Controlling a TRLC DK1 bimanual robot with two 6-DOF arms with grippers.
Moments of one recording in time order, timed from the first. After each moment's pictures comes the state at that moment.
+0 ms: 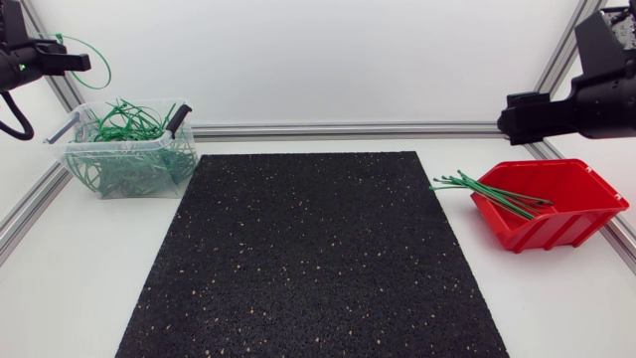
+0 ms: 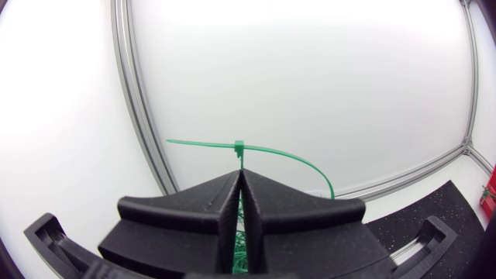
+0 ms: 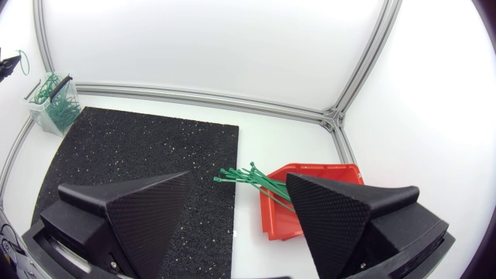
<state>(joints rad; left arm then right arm) 0.27 1.56 1.26 0.12 0.12 0.20 0.25 1.06 1.16 -0.78 0.26 0.01</state>
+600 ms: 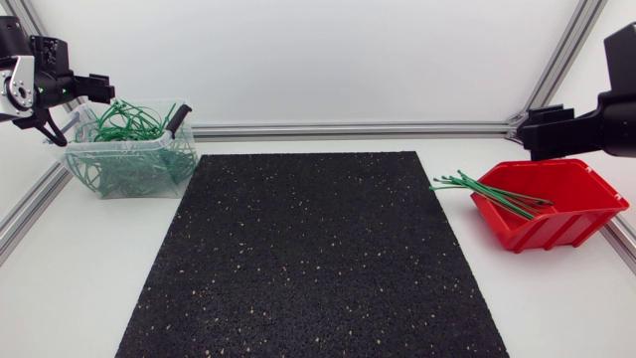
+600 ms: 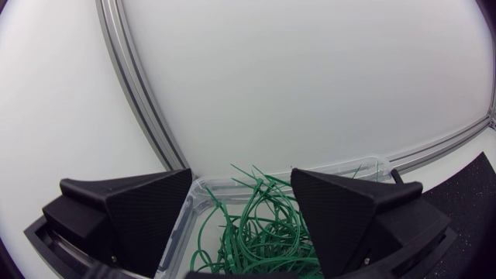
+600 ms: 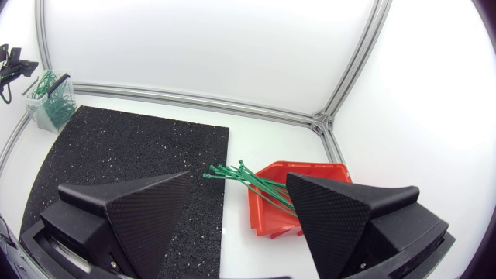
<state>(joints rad) 0.29 1.86 1.41 0.14 0.03 0.29 0.24 0.95 1.08 -0.77 0.30 -0.02</state>
